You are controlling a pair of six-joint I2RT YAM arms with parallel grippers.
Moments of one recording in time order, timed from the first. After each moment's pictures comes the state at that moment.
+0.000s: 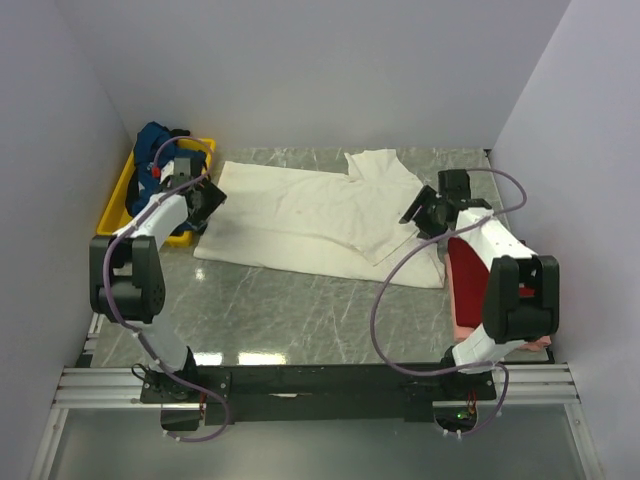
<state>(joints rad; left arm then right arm) -0.03 1.77 1.27 -0.41 -0.16 -0.87 0.03 1.61 1.13 -0.47 -0.13 0.67</state>
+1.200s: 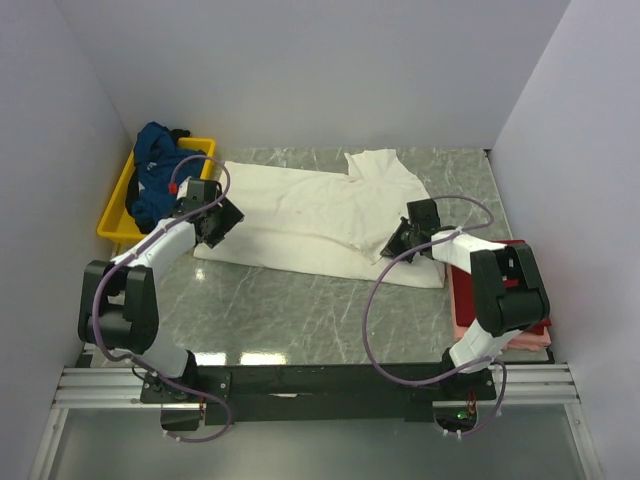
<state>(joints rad) -0.15 1.55 1.00 -0.31 -0.10 -0.91 0.20 1.65 0.84 -0.15 -0.16 0.79</state>
